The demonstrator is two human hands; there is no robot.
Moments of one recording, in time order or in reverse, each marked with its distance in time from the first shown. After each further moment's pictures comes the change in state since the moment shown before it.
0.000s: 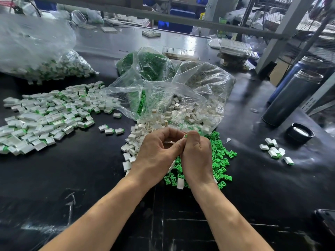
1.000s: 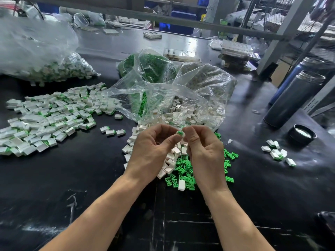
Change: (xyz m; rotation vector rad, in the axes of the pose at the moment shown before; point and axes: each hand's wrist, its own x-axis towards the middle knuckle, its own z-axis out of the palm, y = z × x) left_hand 0.003 0.003 -0.011 0.039 0.113 0.003; right_hand -0.005 -0.004 -0.020 0.119 -0.046 -0.195
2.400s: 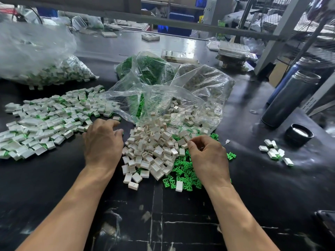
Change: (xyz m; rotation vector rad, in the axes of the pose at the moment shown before) left_hand 0.028 -0.022 -0.079 1.084 0.448 -0.023; right_hand 0.013 0.008 -0.019 -0.659 0.055 0.169
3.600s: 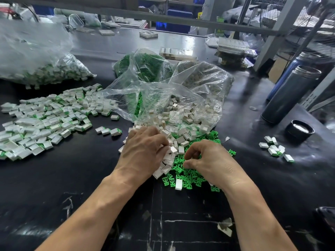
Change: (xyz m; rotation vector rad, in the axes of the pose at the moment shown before) left_hand -0.041 0.054 0.008 -0.060 -0.270 0.523; right_hand 0.000 -0.009 -0.036 -0.303 -0.463 -0.052
